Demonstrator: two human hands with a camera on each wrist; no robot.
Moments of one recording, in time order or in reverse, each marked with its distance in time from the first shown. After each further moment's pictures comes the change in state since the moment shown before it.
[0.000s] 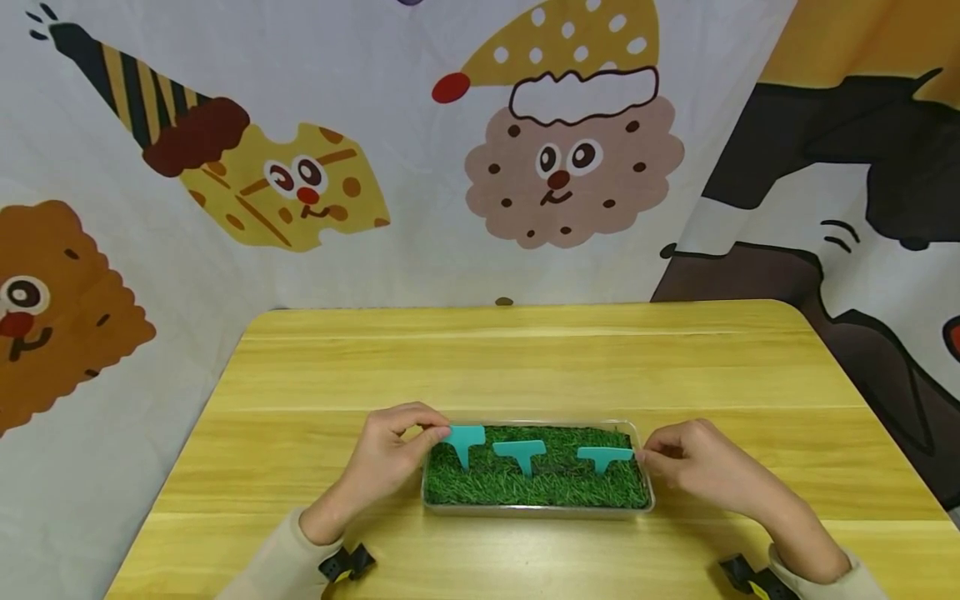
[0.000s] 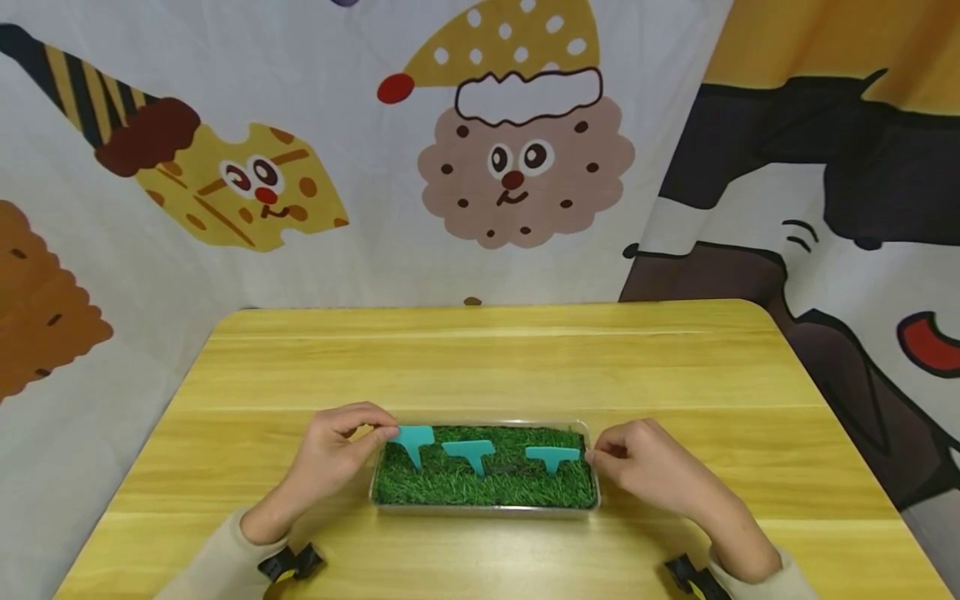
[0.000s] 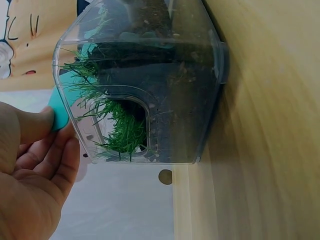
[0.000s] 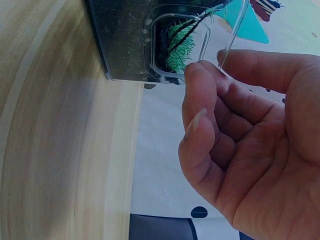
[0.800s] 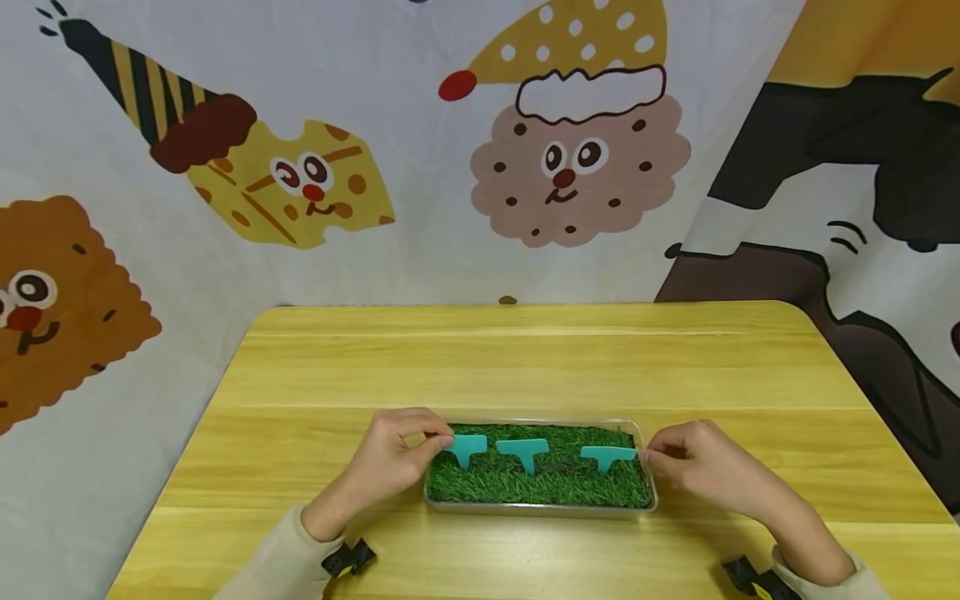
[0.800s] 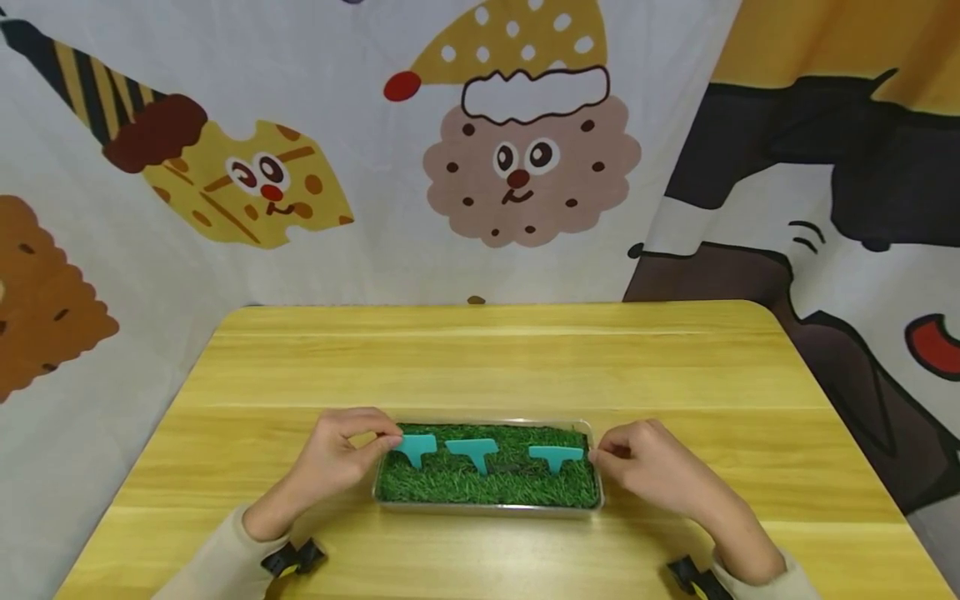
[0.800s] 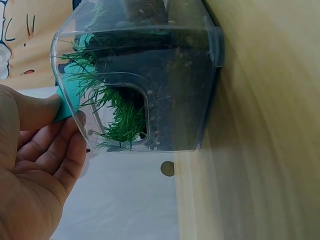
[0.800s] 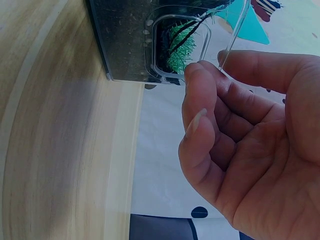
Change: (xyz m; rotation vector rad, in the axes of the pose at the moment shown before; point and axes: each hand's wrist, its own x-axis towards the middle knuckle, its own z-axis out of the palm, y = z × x) left_hand -0.002 0.003 -0.004 0.053 -0.101 0.034; right_hand -0.002 -0.004 0.000 -0.001 0.002 -0.002
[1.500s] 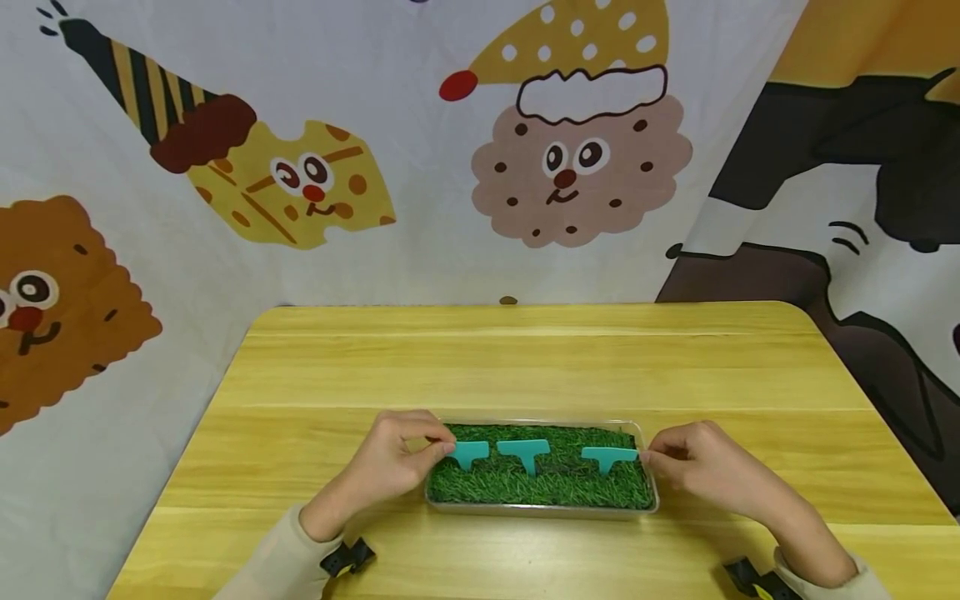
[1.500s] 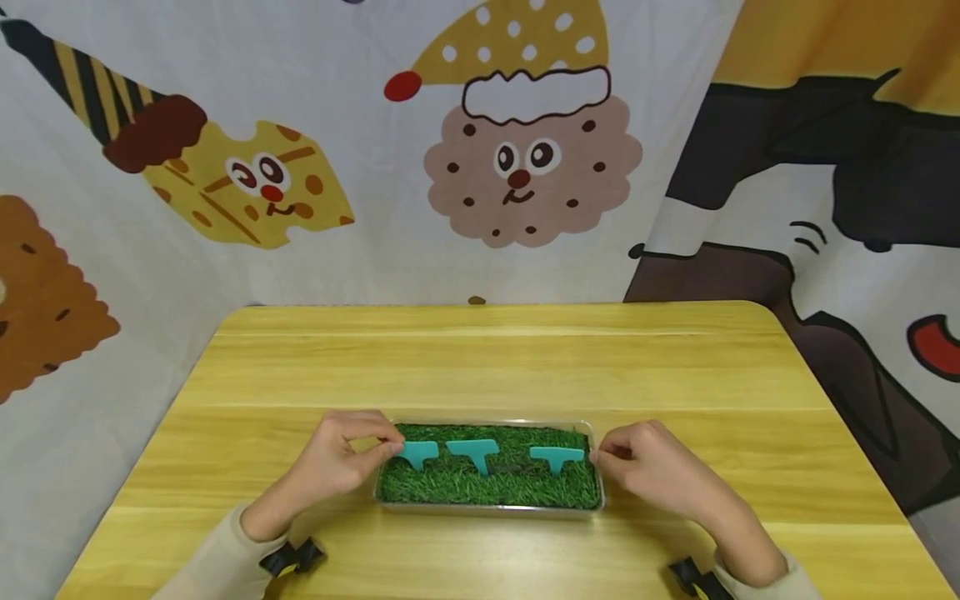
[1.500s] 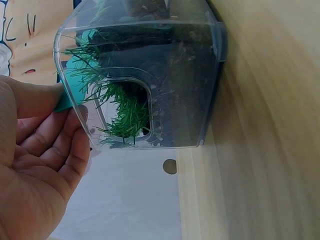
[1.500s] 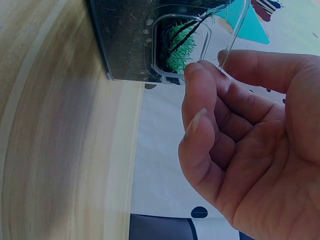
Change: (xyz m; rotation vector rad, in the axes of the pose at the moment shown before) left_hand -0.001 -0.001 -0.002 -0.028 -0.066 0.003; right_hand -0.001 0.001 0.000 -0.002 0.000 -0.008
